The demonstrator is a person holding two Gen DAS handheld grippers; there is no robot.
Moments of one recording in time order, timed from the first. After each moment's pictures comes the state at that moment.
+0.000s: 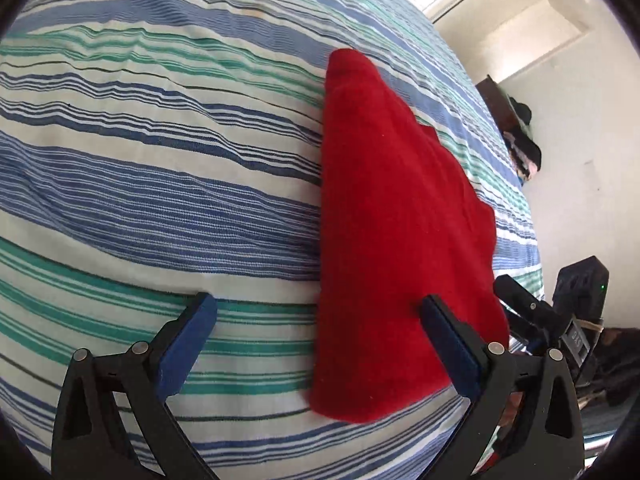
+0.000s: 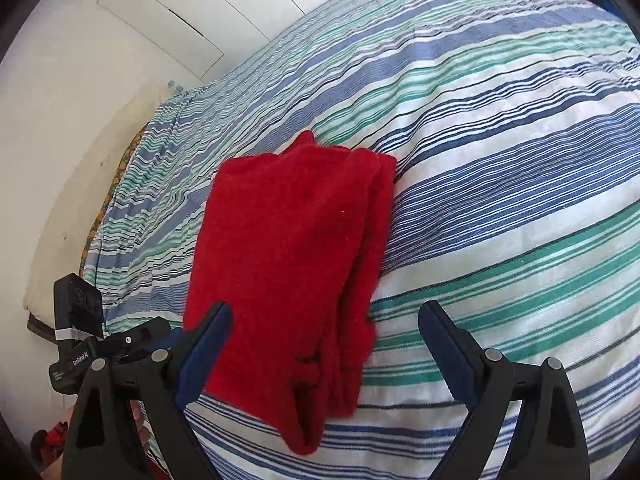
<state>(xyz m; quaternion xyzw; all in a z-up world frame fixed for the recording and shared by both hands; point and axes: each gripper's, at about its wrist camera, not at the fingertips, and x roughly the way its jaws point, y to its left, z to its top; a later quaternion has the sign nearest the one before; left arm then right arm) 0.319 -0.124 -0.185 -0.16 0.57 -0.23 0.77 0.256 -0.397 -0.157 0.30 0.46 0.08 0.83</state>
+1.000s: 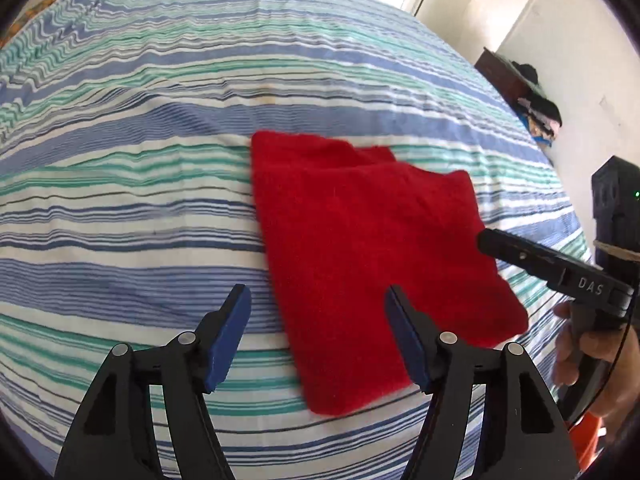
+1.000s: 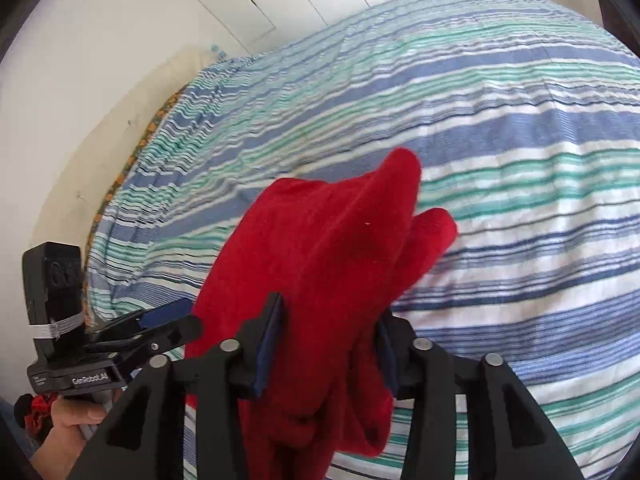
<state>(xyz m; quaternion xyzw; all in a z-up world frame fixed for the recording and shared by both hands) 0.311 -0.101 -0.124 0.01 0.51 -0.20 0.83 0.324 -0.308 -0.105 0.19 0.48 0.10 0.85</state>
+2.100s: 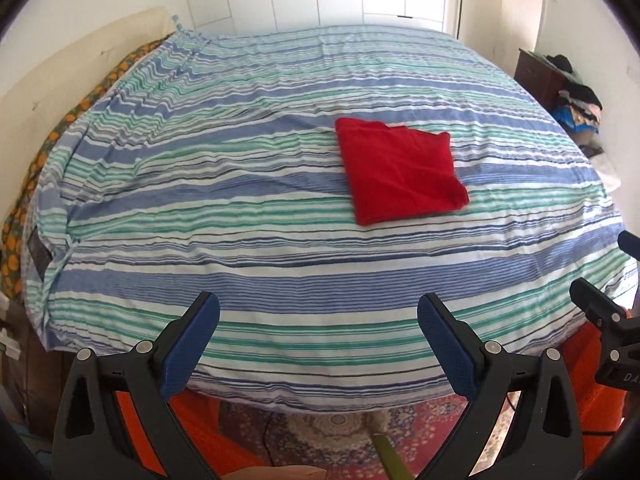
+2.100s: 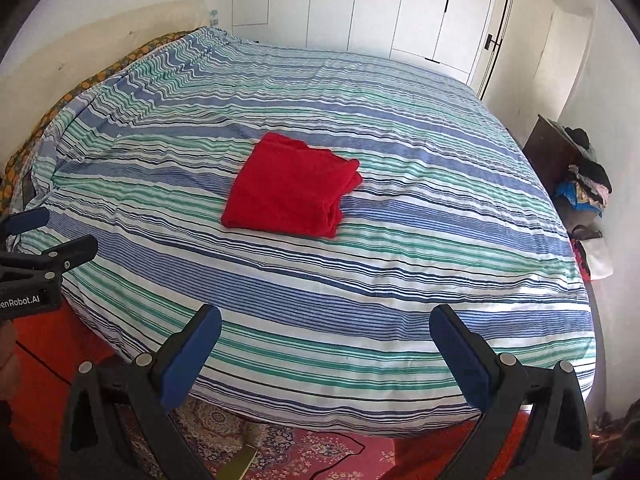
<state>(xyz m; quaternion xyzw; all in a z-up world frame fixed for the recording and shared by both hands) 0.079 -0.047 -0.009 0.08 0.45 -0.07 0.89 0.039 -0.216 0.019 -0.06 0.44 -0.03 0.90</state>
